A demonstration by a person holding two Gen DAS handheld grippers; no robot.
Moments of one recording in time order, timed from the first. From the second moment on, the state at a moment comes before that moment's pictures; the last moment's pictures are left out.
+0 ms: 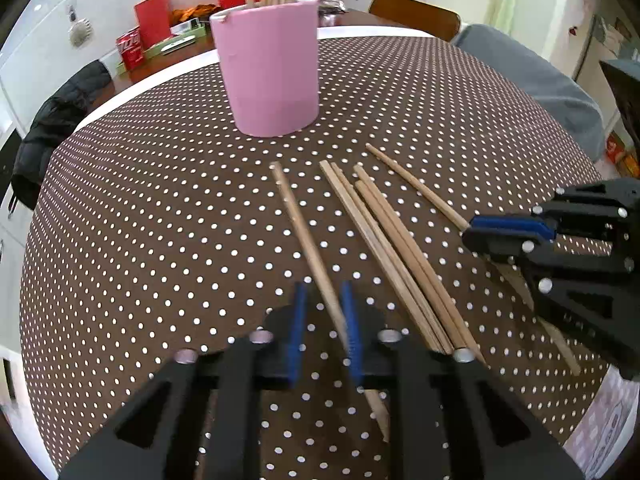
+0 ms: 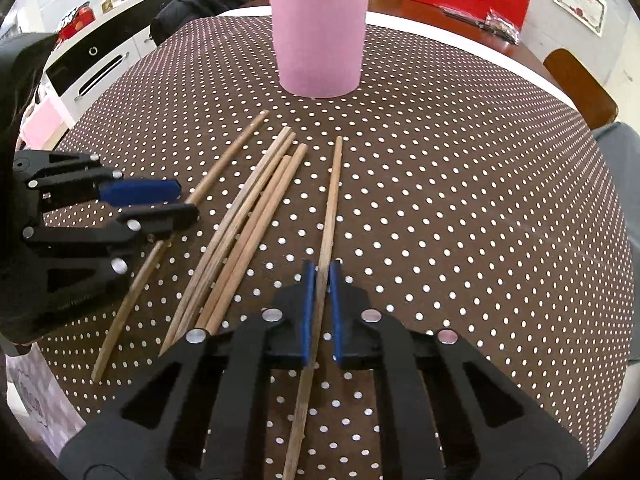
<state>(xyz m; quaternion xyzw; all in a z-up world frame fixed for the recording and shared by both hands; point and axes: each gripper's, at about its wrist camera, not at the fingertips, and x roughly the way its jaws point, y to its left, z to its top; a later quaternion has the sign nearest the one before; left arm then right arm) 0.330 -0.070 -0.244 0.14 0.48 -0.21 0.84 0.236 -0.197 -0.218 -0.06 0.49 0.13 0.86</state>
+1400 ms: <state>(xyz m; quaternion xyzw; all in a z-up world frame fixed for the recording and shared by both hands) 0.294 0.004 -0.223 0.00 0.43 -0.18 0.88 0.208 -0.222 -0.206 0.00 0.46 0.14 0.88</state>
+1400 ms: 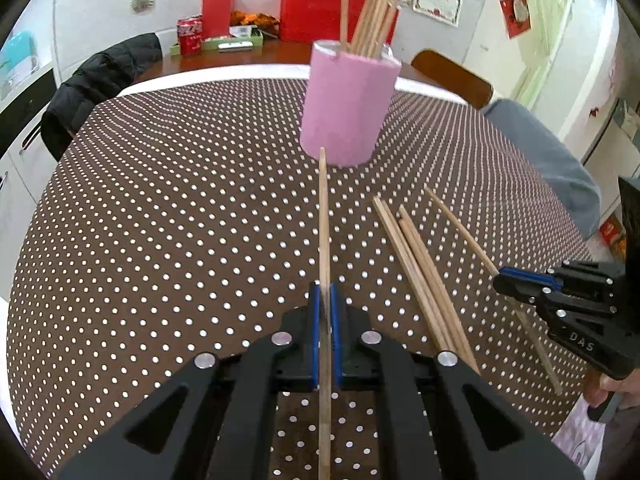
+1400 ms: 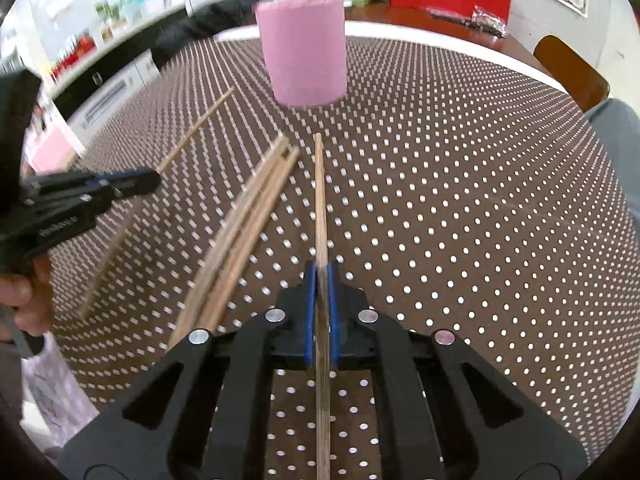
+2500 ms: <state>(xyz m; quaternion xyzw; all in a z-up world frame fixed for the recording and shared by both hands) 0.312 0.001 -0.074 -0.05 0.23 -0.21 0.95 0.262 -0.253 -0.064 0.12 0.21 0.22 0.95</state>
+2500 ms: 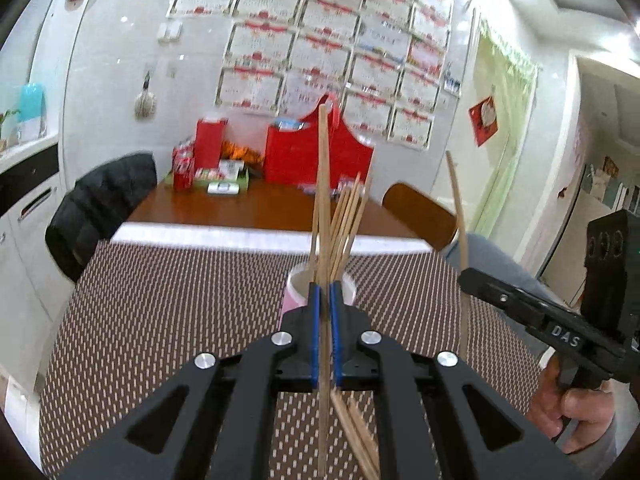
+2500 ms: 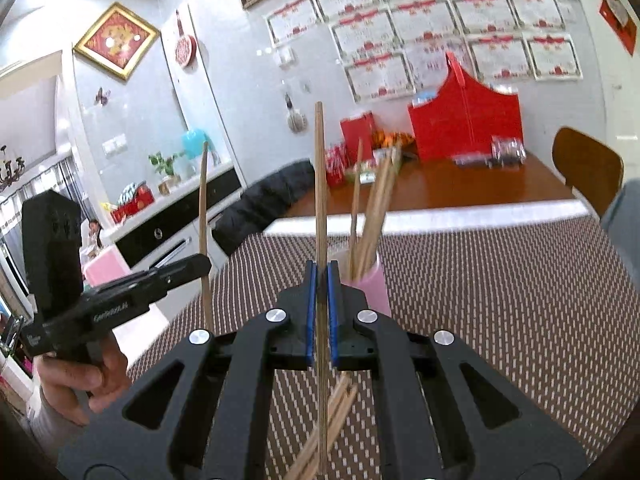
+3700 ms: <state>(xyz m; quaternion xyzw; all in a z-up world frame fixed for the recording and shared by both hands) 0.422 -0.026 -0.075 -0.04 0.16 -0.19 0.97 0.373 -0.250 -0.045 0.16 0.14 0.17 0.96</state>
